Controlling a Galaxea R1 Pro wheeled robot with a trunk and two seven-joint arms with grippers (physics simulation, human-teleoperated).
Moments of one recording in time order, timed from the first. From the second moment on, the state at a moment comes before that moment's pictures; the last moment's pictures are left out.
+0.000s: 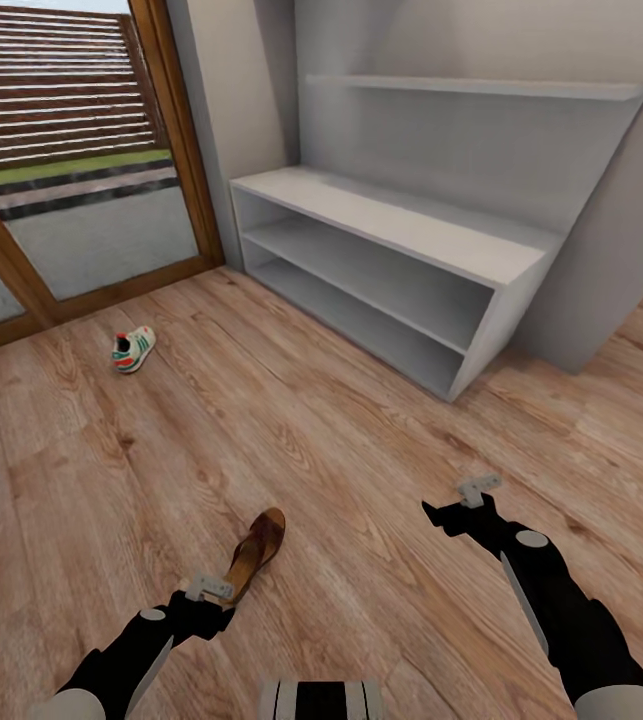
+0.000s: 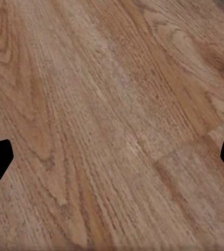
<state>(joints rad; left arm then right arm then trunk) -0.53 0.07 -0.11 -0.47 -0.12 0.16 -0.22 -0.46 -0.14 -0.01 -1.16 0.11 0.36 0.33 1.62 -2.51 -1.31</state>
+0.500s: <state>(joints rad) -0.53 0.07 -0.11 -0.50 -0.12 0.16 -0.22 -0.46 -0.14 -0.02 -1.16 0.11 0.36 0.32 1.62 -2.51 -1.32</state>
